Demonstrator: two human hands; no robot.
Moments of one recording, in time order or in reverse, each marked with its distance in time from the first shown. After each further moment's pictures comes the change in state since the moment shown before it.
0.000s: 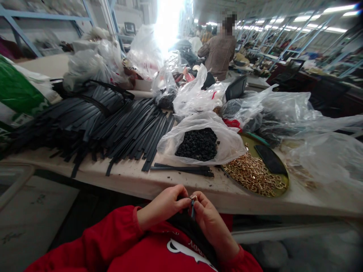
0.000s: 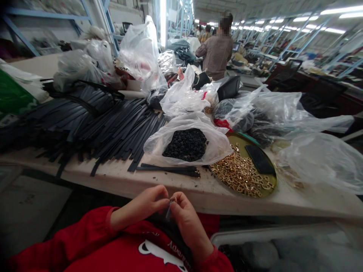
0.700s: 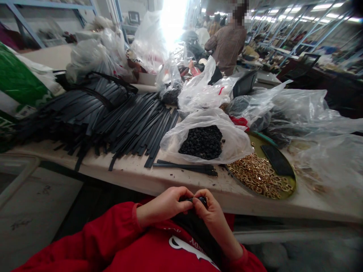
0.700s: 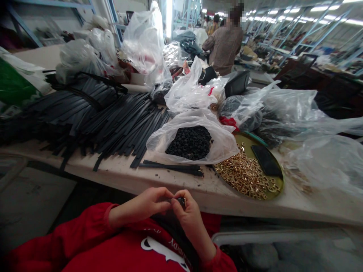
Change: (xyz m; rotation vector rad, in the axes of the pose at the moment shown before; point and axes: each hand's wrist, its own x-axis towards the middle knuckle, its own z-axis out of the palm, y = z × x) left_hand -0.002 -0.003 -0.005 -0.120 -0.159 -0.023; right_hand 0.005 -0.006 -0.012 -0.807 0.210 -0.142
